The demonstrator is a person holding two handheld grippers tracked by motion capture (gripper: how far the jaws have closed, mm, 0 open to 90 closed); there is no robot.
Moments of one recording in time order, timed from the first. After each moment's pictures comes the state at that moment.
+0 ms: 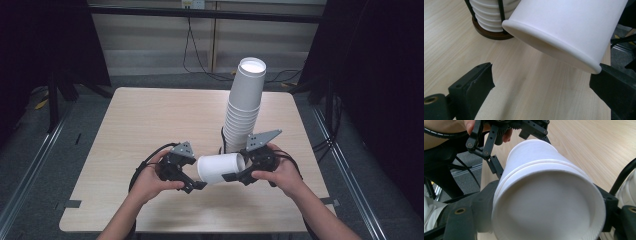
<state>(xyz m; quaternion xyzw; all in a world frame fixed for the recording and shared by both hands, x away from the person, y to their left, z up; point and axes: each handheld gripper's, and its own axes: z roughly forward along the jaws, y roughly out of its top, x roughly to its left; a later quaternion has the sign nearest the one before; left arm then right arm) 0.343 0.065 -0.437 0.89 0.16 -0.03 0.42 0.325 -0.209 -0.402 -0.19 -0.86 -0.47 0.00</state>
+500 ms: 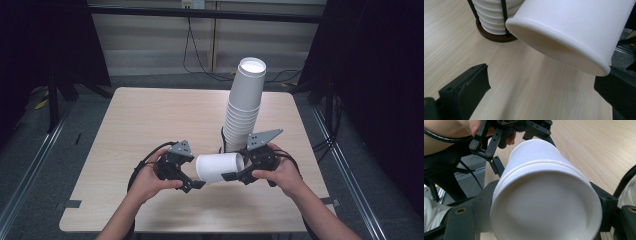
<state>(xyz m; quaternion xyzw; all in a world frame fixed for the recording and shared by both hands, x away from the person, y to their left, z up) 0.344 0.069 -0.436 0.89 0.17 -0.02 0.43 0.325 -0.208 -0.400 -0.19 -0.85 -0.48 0.01</state>
